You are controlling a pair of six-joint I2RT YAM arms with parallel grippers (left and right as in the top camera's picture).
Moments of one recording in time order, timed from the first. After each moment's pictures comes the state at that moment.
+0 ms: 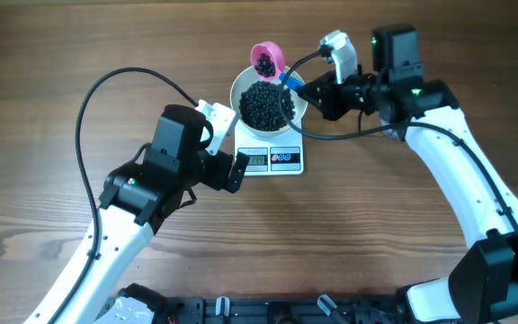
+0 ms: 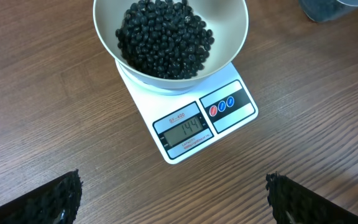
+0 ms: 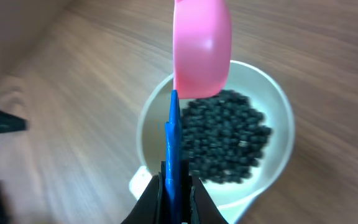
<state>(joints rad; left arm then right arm) -0.43 1.17 0.98 -0.68 0.11 0.01 0.24 1.62 1.32 -0.53 -0.61 -0.12</state>
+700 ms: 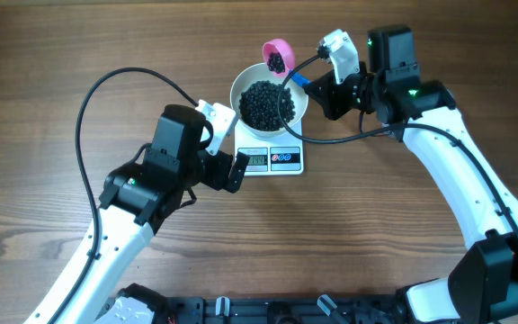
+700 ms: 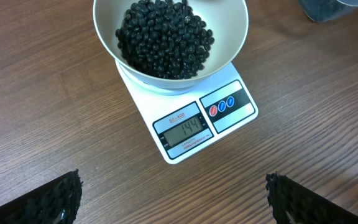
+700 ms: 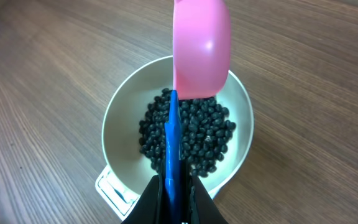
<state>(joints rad) -0.43 1.17 0.98 -0.68 0.11 0.01 0.25 1.62 1.32 -0.53 -0.50 -0.16</state>
